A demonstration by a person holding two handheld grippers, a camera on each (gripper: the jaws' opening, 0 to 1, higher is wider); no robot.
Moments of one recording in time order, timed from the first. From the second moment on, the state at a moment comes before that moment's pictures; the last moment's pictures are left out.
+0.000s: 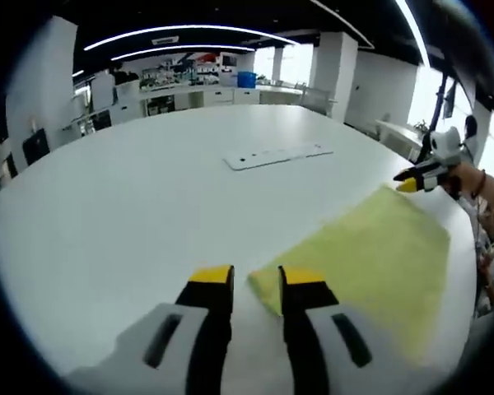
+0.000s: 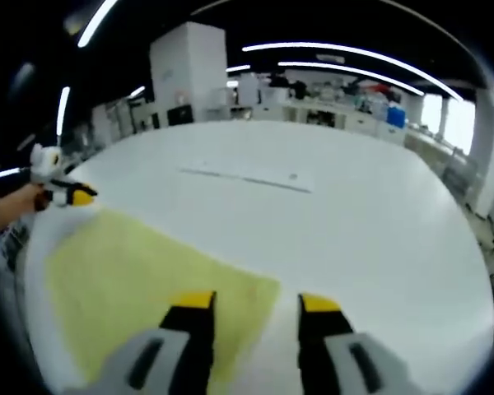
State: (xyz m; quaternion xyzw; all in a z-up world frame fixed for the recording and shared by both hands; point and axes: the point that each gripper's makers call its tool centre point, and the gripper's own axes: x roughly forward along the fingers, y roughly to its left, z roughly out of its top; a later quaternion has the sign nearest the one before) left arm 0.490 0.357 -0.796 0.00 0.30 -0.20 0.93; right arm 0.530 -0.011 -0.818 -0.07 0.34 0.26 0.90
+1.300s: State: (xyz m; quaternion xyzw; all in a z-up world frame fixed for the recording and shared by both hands) left arm 0.327 0.335 -0.763 0.01 0.24 -0.21 0.95; right arm 0.381 -0.010 -0.789 -0.07 0.34 0.33 0.88
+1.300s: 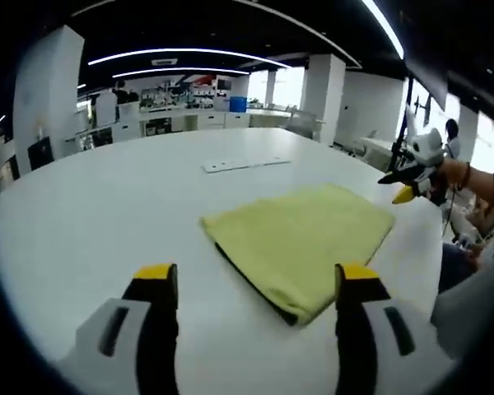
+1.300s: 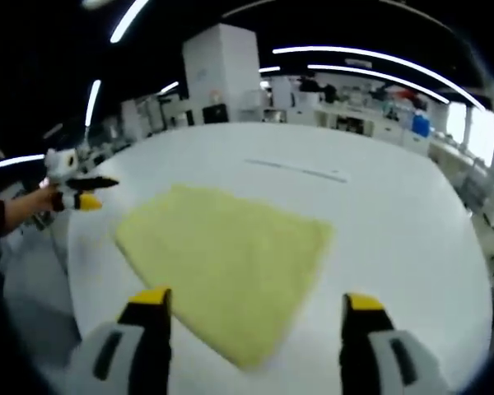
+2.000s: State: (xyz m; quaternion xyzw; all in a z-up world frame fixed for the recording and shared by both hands) left arm 0.294 0.316 -0.802 0.00 0.28 -0.19 0.94; right arm 0.340 -0.025 -0.816 -0.07 0.34 0.30 0.89
